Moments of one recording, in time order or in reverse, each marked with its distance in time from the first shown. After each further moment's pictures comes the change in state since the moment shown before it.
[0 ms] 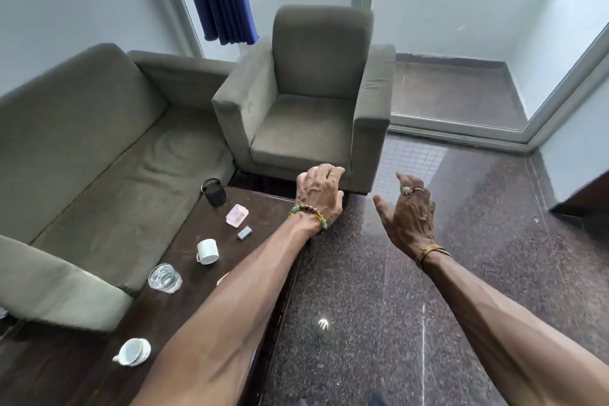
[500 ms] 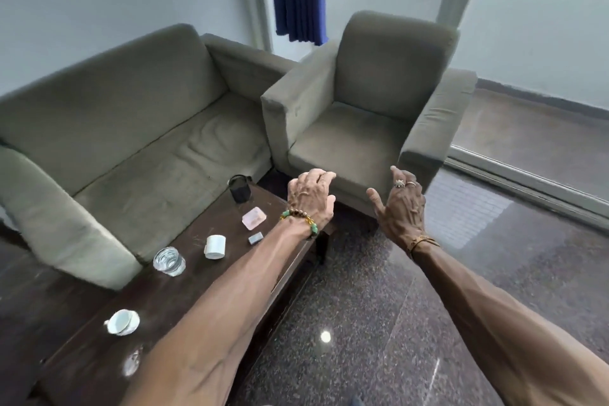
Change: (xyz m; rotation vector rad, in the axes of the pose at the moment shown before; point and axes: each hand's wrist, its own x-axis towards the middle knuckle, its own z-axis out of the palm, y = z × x) left_hand 0.088 -0.044 0.022 0.064 0.065 -0.323; right_hand 0.168 -0.028 0.058 0.067 -0.202 -0.238
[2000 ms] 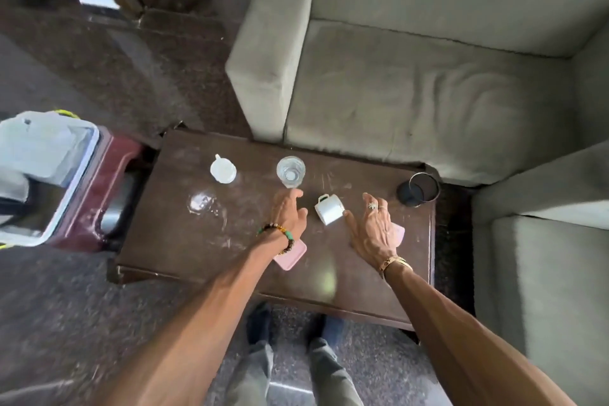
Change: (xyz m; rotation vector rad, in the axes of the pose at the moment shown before) left_hand -0.084 -0.353 0.100 -0.453 0.171 -1.476; right_hand 0.066 -0.254 0.412 -0.123 -1.045 -0.754
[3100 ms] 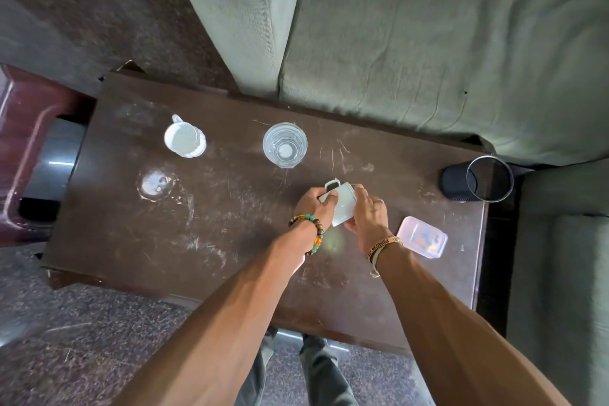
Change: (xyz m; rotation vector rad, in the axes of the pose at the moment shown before) left_hand 0.138 -0.060 0.167 -0.623 -0.175 -0.530; right_hand 0.137 0.055 0.143 0.559 -0.288 0.430
